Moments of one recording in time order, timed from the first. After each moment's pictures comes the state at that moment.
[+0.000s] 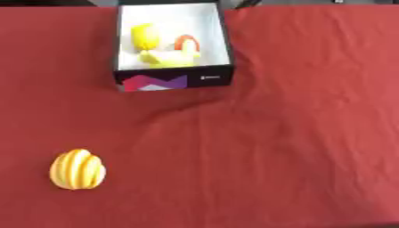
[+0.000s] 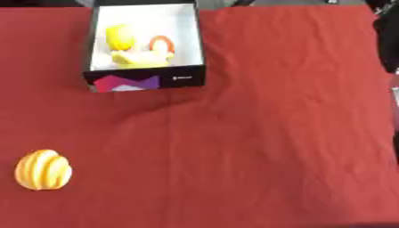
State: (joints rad) left arm -0.01 1.06 0.10 -1.99 0.17 -0.48 -0.20; right arm -0.10 -0.57 -0.38 -1.98 -0.65 -0.16 0.08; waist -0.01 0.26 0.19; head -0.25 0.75
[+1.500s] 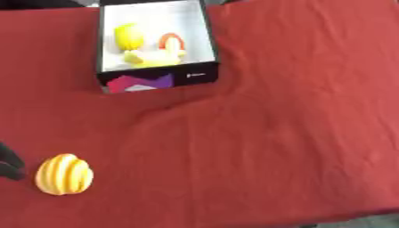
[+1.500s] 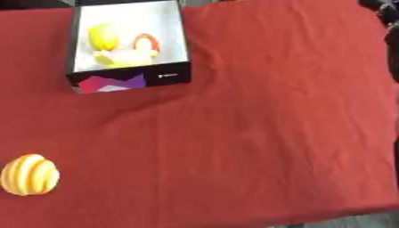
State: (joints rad) left arm -0.29 1.19 -0.40 -1.99 -0.37 -0.41 -0.43; right arm -0.10 -0.49 -0.45 -1.98 -0.58 -0.02 -0.01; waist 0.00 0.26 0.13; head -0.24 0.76
